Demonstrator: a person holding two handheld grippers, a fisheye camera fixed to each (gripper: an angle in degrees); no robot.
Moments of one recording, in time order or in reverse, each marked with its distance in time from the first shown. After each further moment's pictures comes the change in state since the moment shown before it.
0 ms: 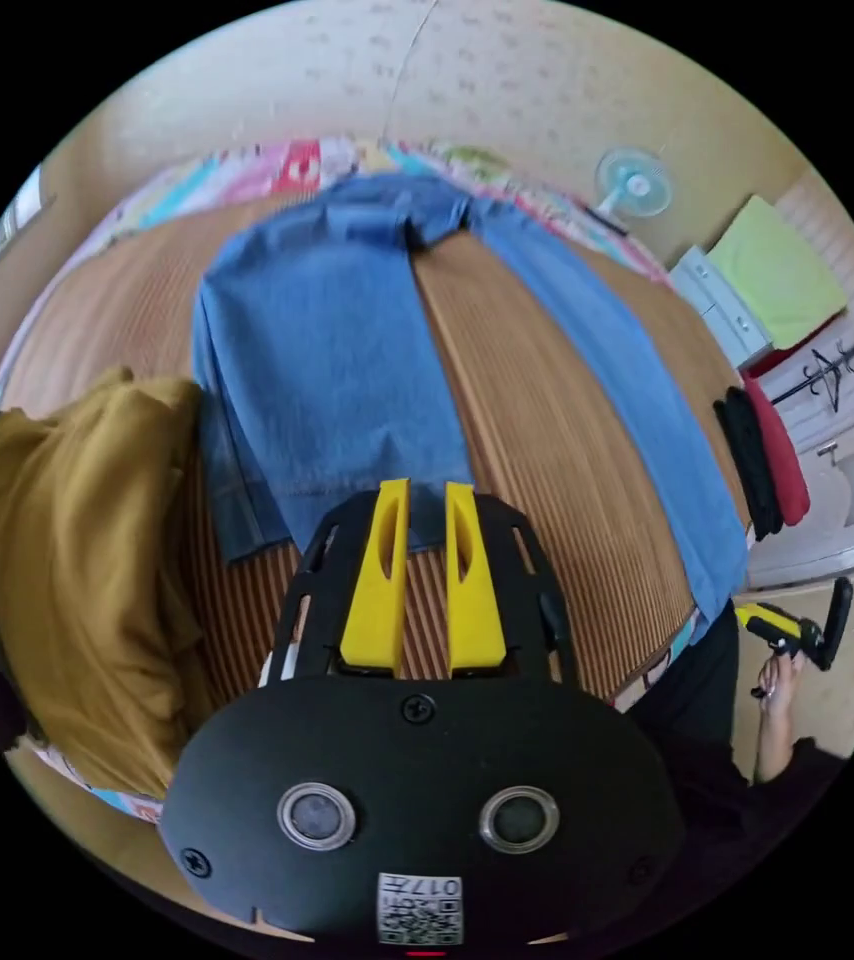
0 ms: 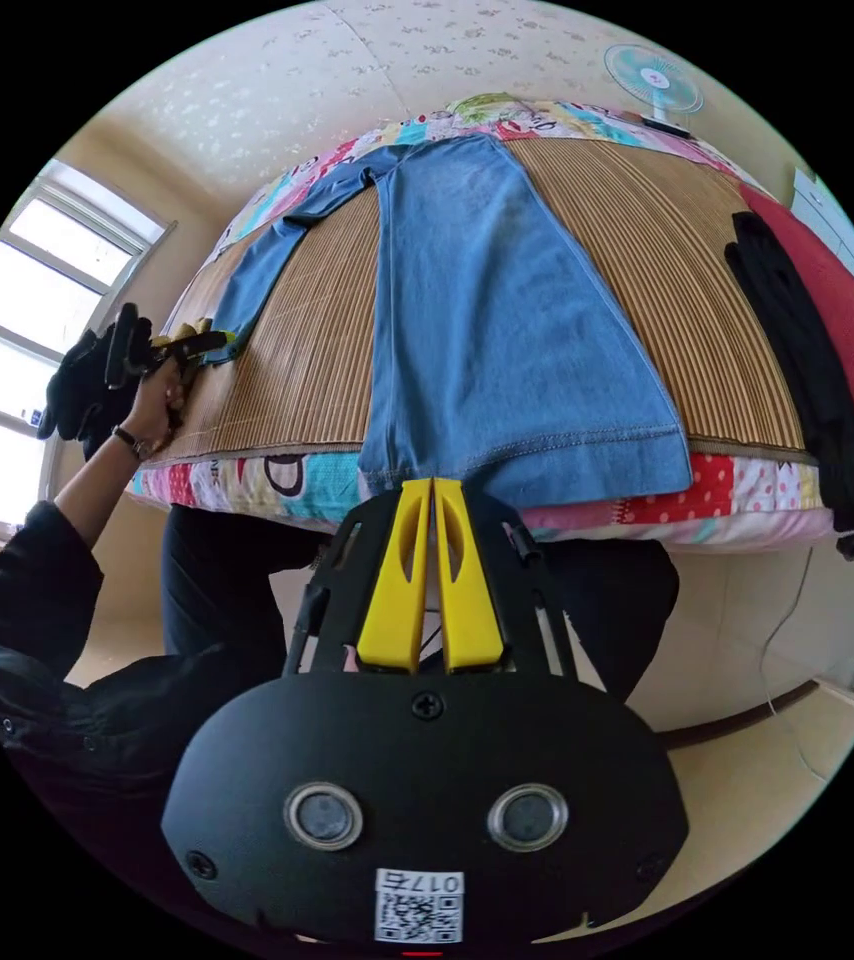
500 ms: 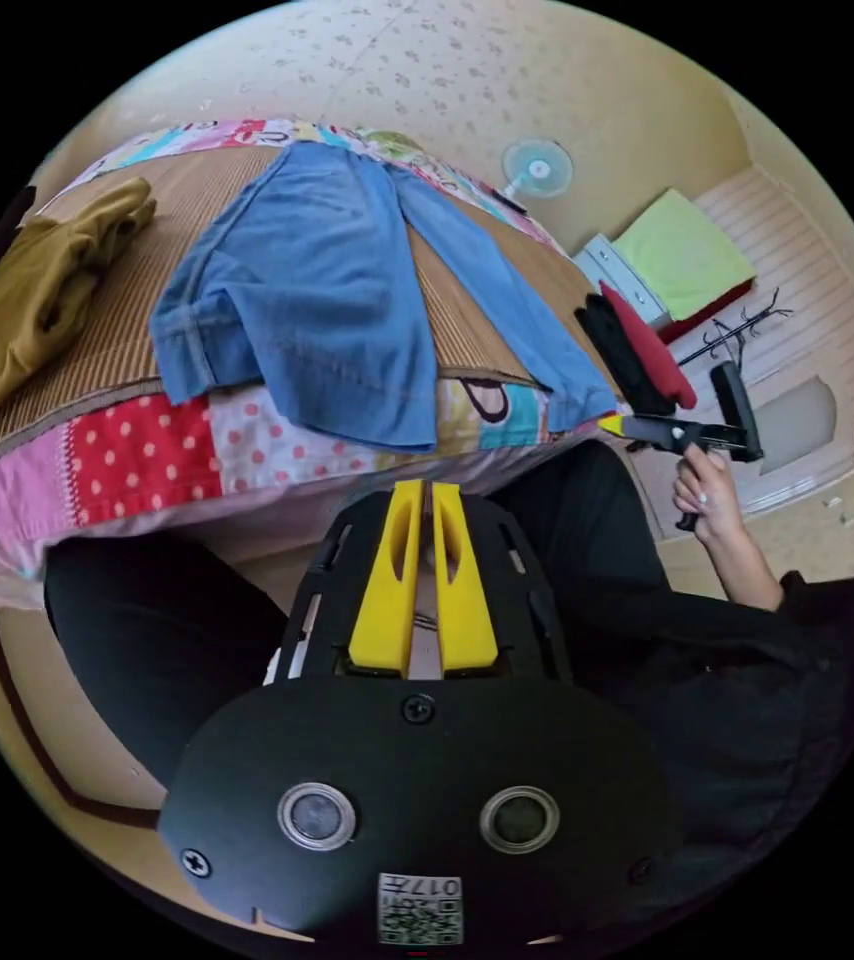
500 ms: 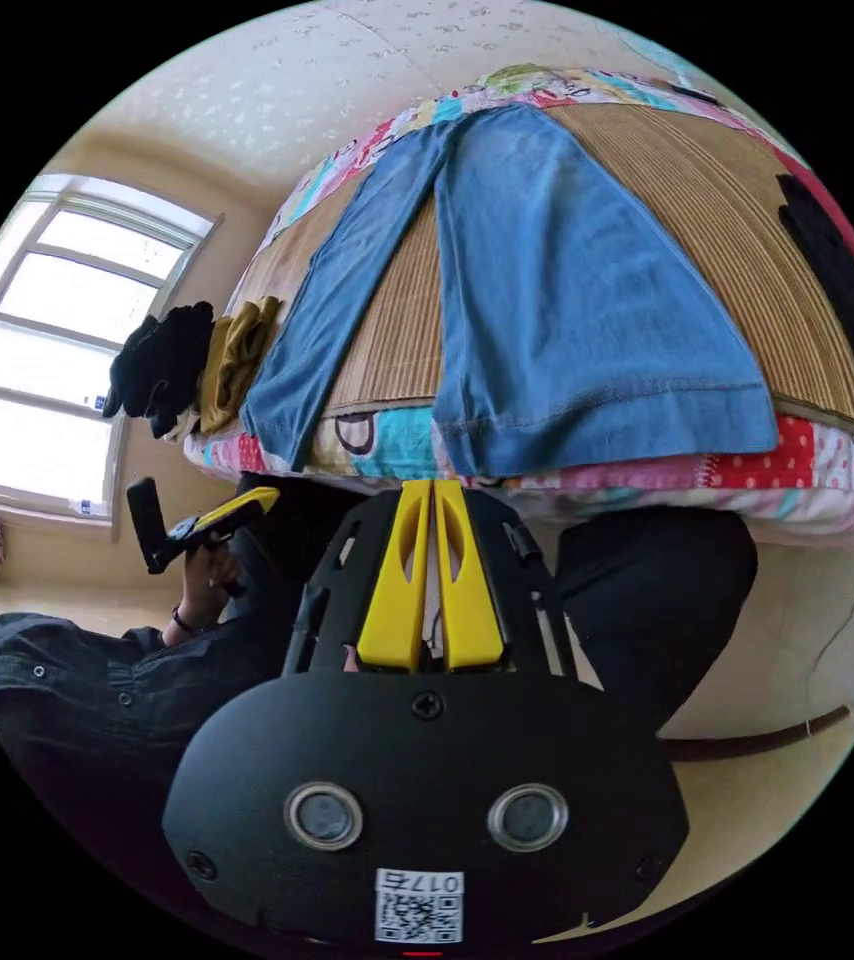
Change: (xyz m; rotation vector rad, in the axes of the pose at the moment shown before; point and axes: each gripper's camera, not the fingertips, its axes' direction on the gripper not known) left arm 0.066 0.275 -0.091 0.025 0.266 0.035; right arm 0.068 0.003 -0.095 -0.080 -0.225 -0.034
